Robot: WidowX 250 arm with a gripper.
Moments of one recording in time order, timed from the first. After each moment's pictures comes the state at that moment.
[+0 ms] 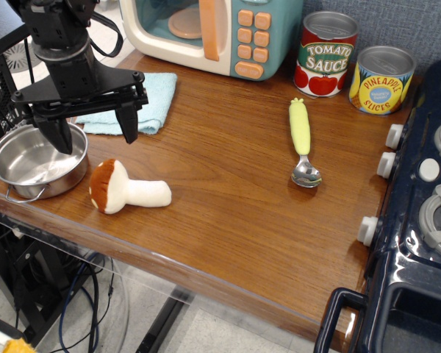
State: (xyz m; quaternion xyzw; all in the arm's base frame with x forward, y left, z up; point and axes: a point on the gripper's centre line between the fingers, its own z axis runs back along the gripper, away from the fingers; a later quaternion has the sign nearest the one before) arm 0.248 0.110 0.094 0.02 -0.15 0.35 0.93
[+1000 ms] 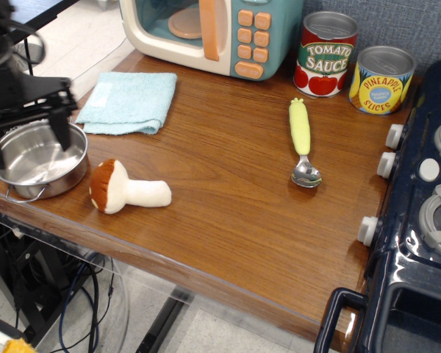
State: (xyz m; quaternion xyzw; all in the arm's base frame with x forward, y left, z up) arm 0.207 0.164 0.088 0.03 -0.12 0.43 0.89
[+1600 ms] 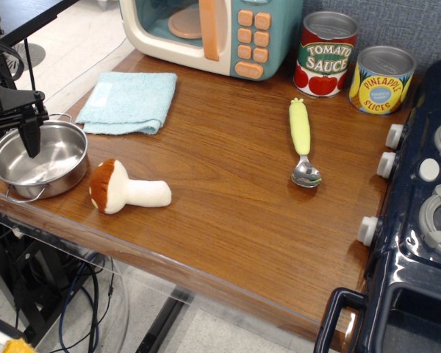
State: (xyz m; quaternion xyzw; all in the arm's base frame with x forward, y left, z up) arm 0.212 0.216 0.057 0.10 -0.09 0.47 0.87
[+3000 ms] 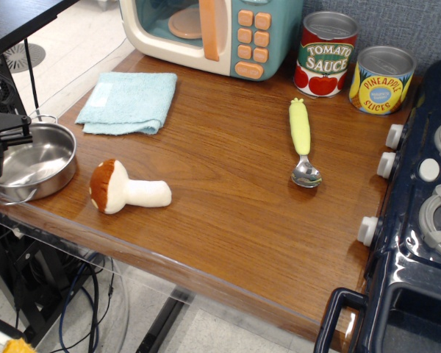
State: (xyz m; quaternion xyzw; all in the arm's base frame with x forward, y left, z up) arm 0.218 0.230 0.024 0.11 -0.06 0.46 0.88
